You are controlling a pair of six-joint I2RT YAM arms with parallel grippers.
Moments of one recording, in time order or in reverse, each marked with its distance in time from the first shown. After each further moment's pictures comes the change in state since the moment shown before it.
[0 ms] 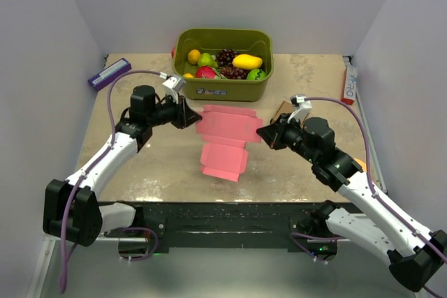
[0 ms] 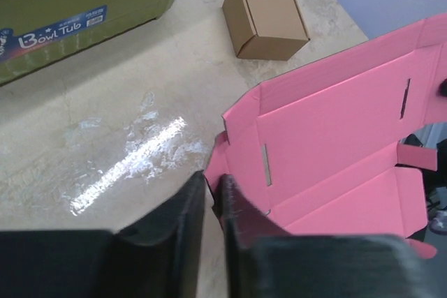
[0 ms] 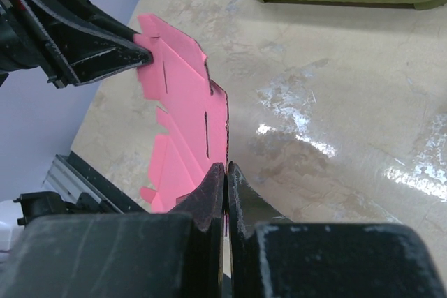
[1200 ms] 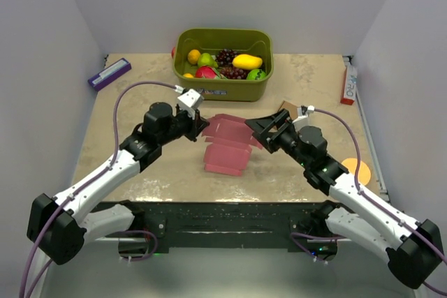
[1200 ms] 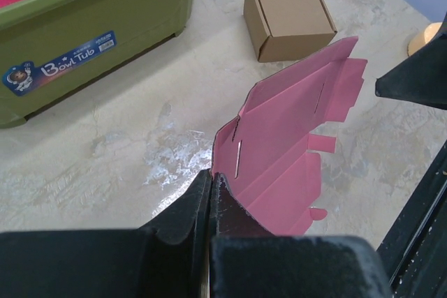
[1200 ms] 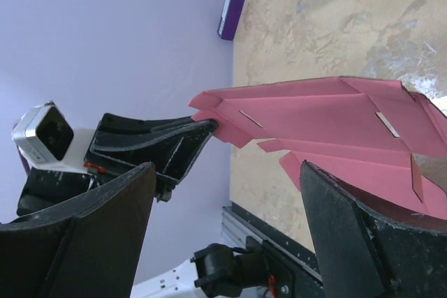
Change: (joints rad) left arm -0.297 -0.157 -0.066 -0.002 -0.418 0.114; right arm 0.001 0.020 -0.206 0.343 0.023 0.698
